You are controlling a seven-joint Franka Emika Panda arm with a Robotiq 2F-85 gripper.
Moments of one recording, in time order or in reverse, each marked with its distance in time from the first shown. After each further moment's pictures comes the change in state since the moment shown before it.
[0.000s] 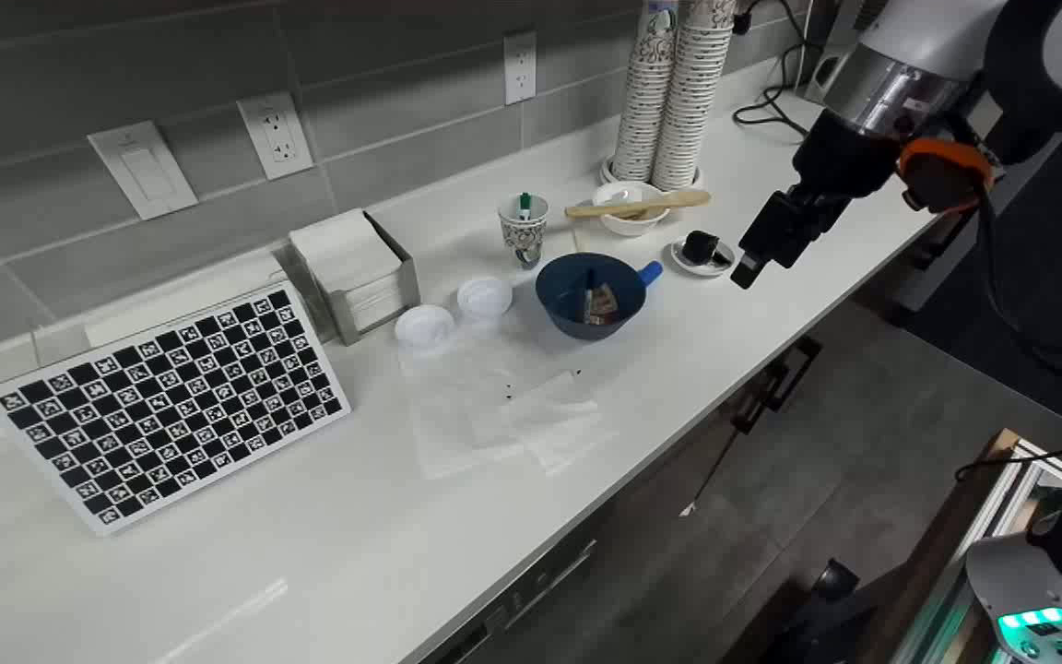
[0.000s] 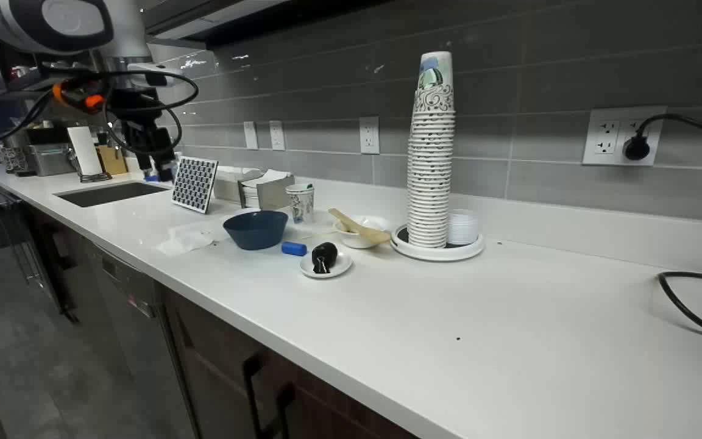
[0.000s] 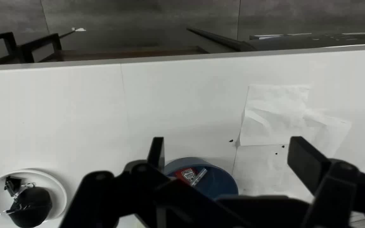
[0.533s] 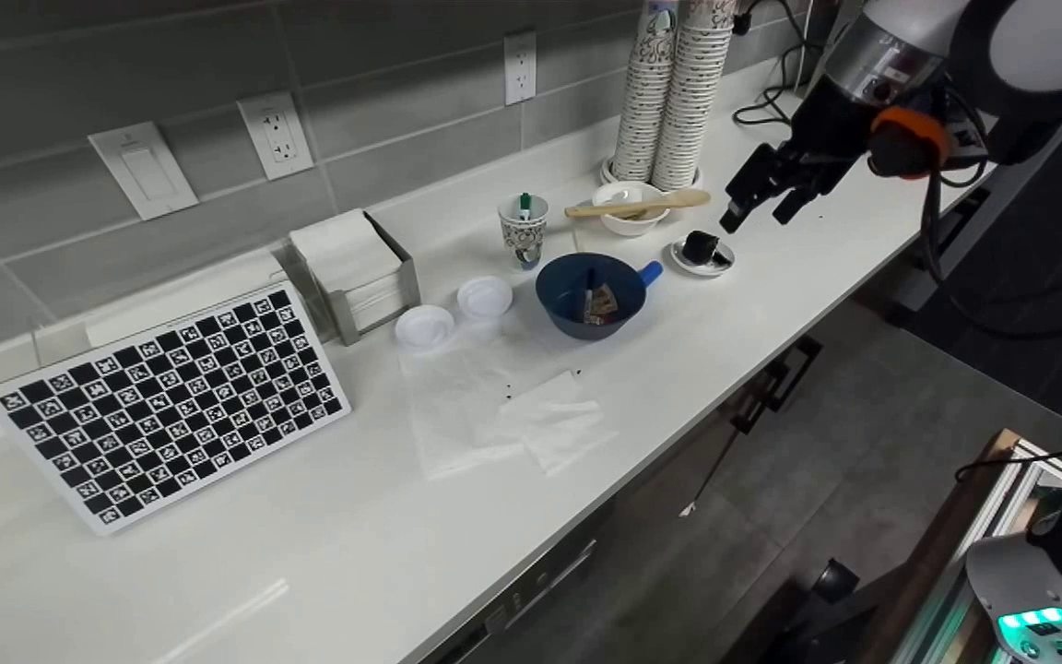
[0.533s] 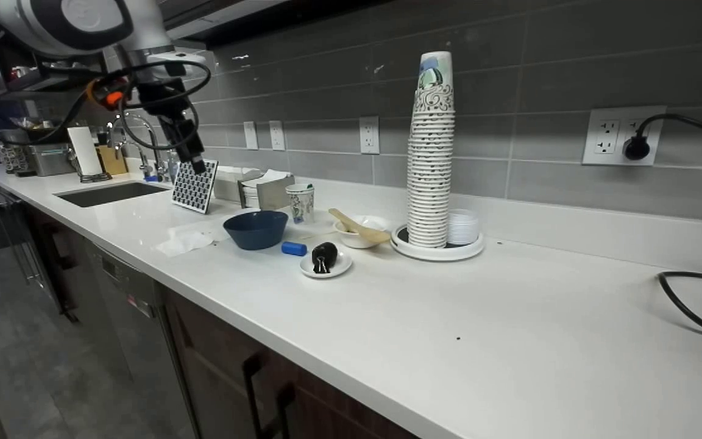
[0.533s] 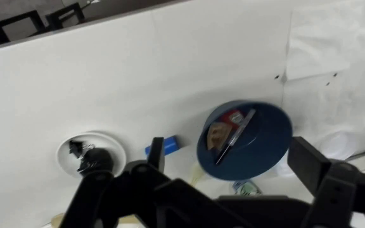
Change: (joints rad) arm -0.114 0.046 0.000 0.033 -0.090 0.130 0.136
